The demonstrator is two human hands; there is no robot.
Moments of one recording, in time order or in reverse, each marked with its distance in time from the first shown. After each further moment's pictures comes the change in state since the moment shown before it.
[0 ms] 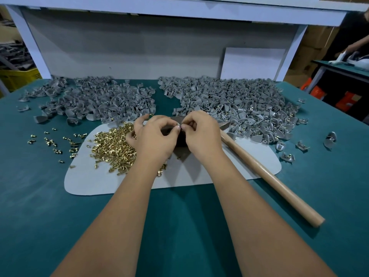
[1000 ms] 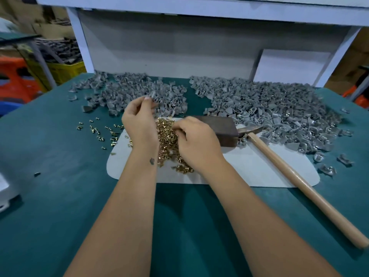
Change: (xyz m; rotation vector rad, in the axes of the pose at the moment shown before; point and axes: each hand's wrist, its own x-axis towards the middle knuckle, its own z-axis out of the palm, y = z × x) left_hand 0.026 -0.028 -0.058 -0.999 0.507 -0.292; right_hand -0.032 -0.059 0.035 -0.142 -0.237 -0.314
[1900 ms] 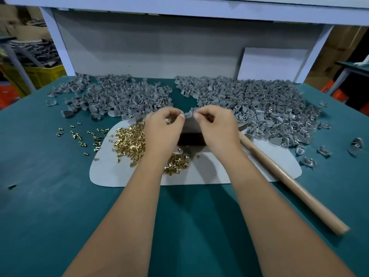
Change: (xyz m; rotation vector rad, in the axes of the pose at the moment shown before) left_hand -0.031 -0.024 0.021 0.633 -0.486 0.194; right_hand 0.007 0.046 -0.039 0.253 0.248 0.318
